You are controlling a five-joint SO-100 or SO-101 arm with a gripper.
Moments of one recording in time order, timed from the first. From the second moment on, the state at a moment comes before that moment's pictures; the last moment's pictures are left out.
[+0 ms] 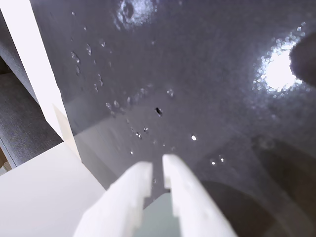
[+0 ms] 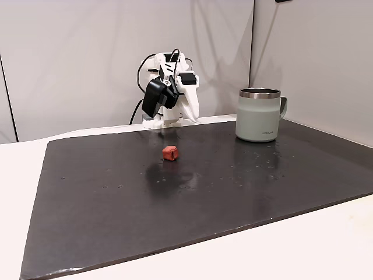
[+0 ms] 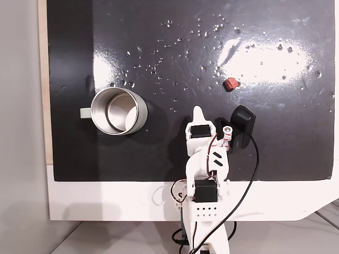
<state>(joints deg) 2.2 181.4 172.6 42.4 -3.4</state>
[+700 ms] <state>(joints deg) 2.5 181.4 172.4 43.0 -3.7</state>
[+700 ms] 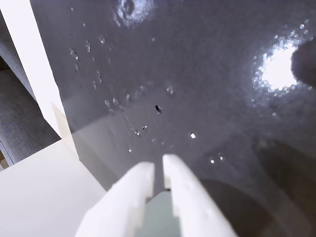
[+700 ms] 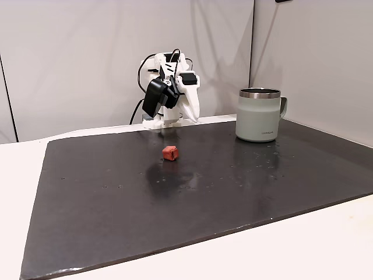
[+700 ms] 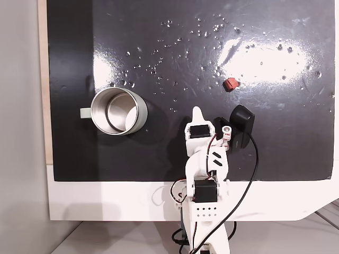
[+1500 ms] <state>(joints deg) 7.4 147.2 129.2 58.9 0.7</state>
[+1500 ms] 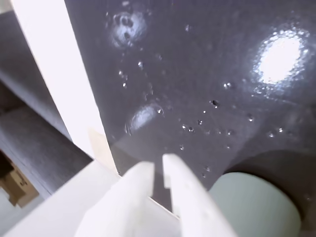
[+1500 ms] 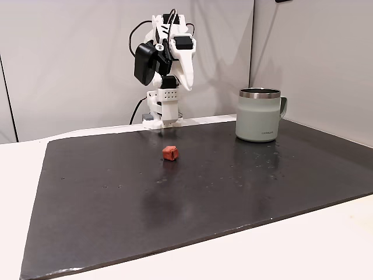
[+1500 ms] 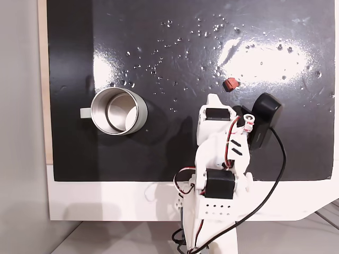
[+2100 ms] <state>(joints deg) 13.3 97.8 89.8 77.6 26.2</state>
